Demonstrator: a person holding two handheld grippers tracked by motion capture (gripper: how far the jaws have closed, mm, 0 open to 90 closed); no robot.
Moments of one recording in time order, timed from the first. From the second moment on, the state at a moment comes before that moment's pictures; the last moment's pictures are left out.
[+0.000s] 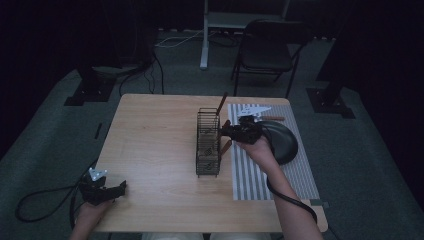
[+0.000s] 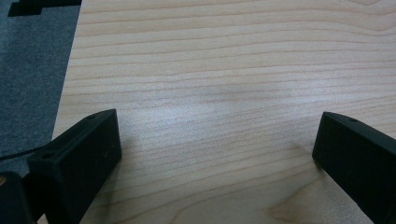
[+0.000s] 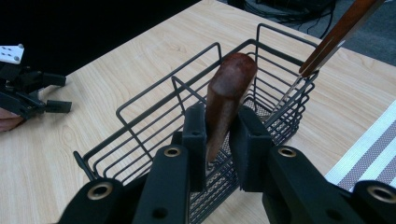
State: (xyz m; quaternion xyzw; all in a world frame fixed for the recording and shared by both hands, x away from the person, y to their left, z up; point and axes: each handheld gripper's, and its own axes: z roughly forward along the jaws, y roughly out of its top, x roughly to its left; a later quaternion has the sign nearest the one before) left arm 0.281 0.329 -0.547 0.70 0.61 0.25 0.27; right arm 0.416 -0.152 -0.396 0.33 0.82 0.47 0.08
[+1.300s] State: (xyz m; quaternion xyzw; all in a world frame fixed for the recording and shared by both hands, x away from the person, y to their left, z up) left arm 0.281 0.329 -0.547 0.70 0.61 0.25 0.27; right arm 0.351 -0.205 -0.301 0.32 0.75 0.56 0.17
